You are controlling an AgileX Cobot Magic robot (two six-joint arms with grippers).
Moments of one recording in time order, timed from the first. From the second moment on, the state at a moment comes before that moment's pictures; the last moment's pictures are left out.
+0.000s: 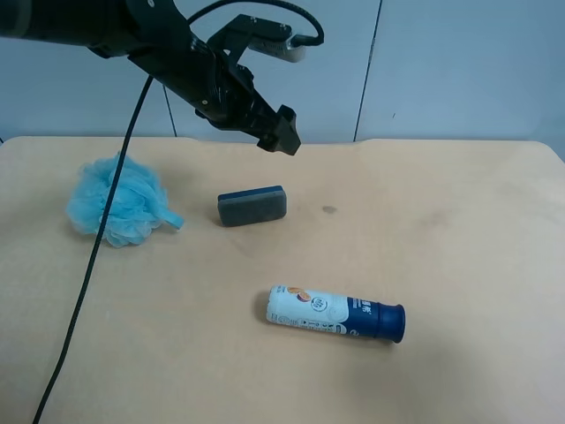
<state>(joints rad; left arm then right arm) -0.53 1.87 -1.43 -0.35 0.46 0.48 0.39 0.00 -0.51 -0.07 1.07 0.08</state>
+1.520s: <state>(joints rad) -0.53 0.93 -0.97 -0.12 0.95 0.26 0.39 0.00 -0.51 -0.07 1.07 0.08</state>
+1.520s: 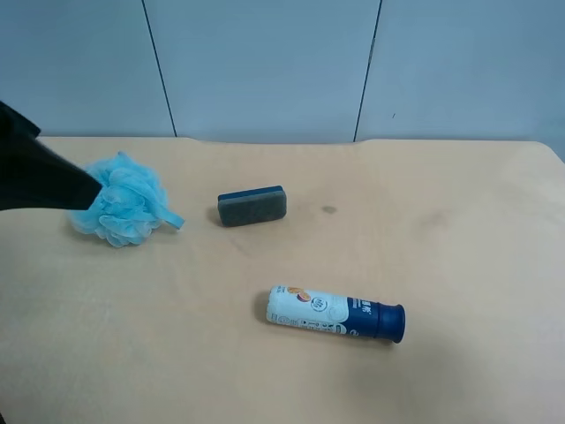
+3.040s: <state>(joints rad) -0.53 0.00 -0.52 -0.05 1.07 0.07 0.39 0.00 -0.51 -0.07 1.07 0.08</state>
